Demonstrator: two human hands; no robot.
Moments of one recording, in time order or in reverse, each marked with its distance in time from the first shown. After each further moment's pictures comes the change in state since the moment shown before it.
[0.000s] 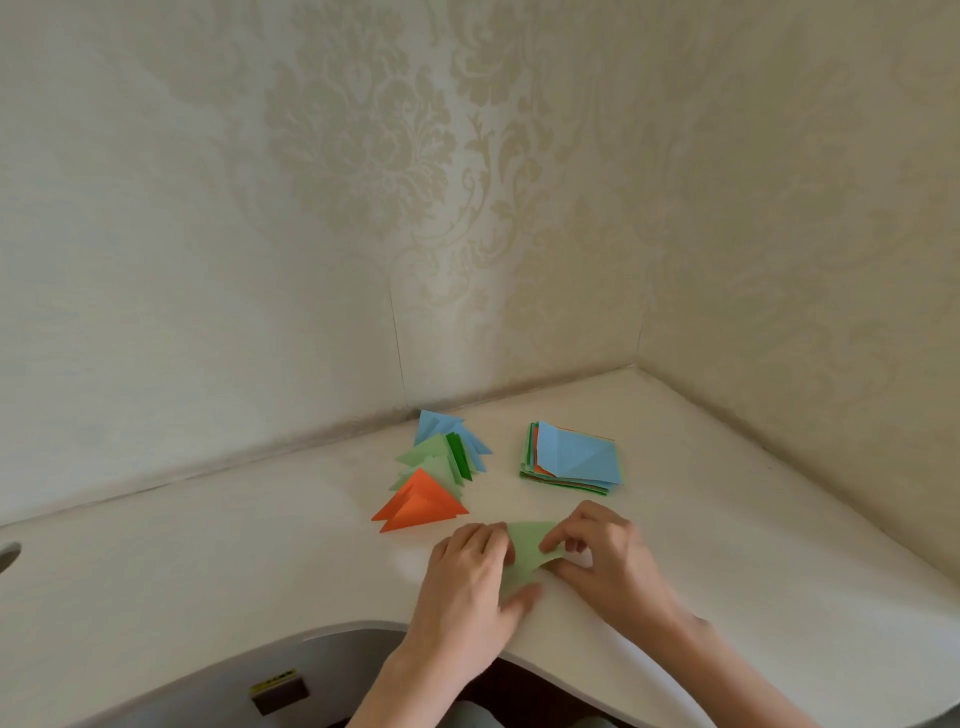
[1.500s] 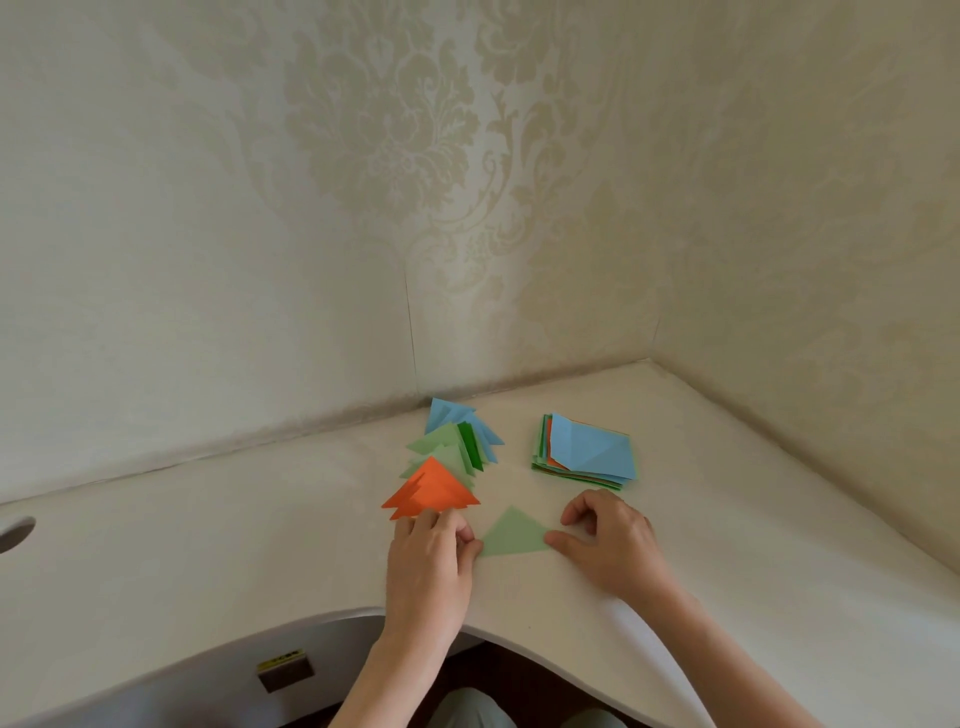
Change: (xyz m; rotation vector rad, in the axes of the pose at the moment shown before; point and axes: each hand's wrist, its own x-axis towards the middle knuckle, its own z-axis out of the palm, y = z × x) left_hand -0.004 -0.033 0.001 -0.039 0.234 -0.346; right_hand 0.019 -0.006 0.005 0.027 -0.102 0.373
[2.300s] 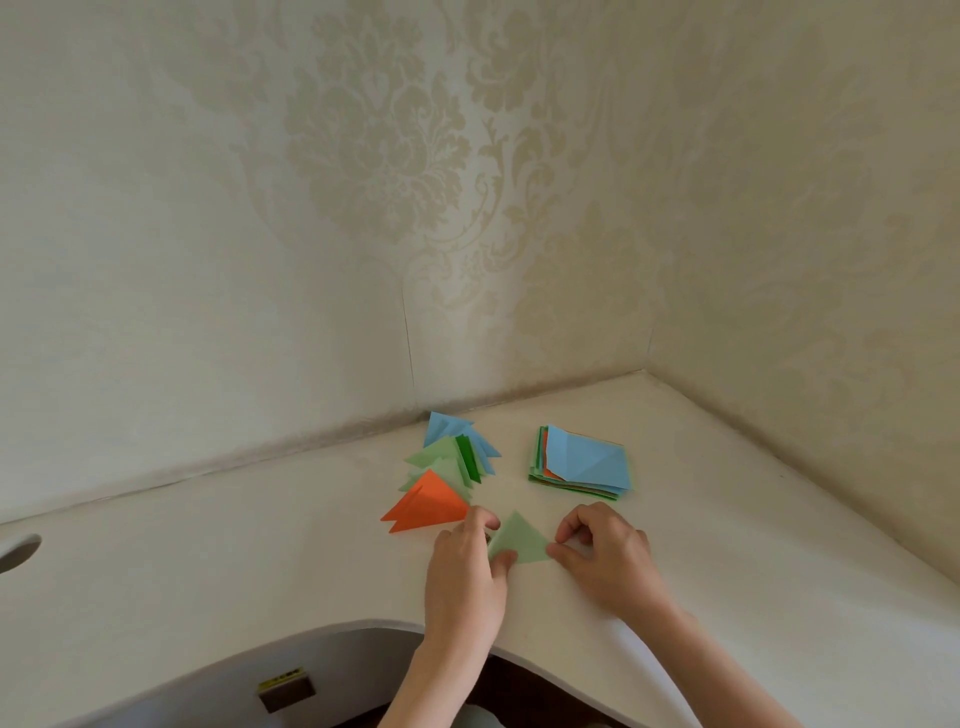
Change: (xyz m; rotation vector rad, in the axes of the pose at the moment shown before) left_hand 0.002 0.041 0.004 -0.152 -0.176 -0.109; right_hand -0.002 0.007 0.005 -0.001 0.045 -0.077
